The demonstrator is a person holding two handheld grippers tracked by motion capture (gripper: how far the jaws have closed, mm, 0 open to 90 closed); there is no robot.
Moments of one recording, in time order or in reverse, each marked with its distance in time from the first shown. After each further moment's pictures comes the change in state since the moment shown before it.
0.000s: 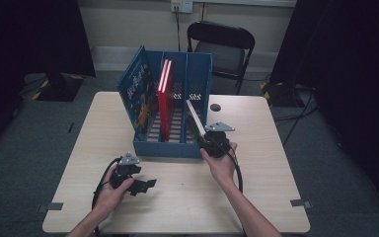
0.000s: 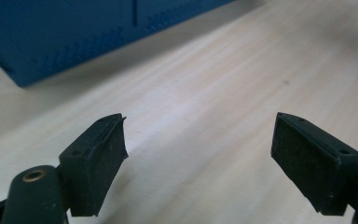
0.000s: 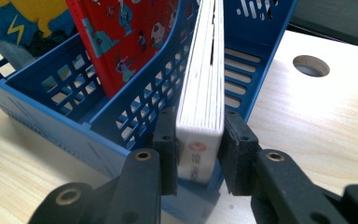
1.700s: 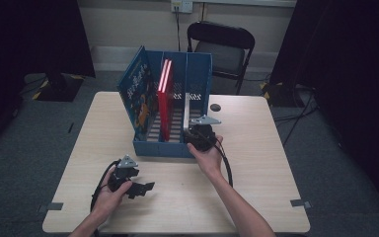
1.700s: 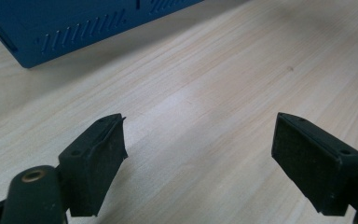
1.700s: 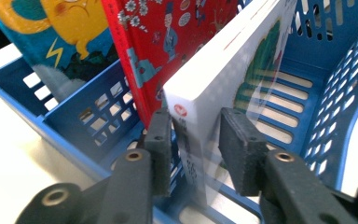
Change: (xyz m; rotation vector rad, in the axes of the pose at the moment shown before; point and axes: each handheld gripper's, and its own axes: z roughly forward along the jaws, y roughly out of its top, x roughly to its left) left arm 0.002 -0.007 -0.003 0.011 0.028 -0.005; right arm 0.021 0.021 0.034 -0.010 0.105 -0.004
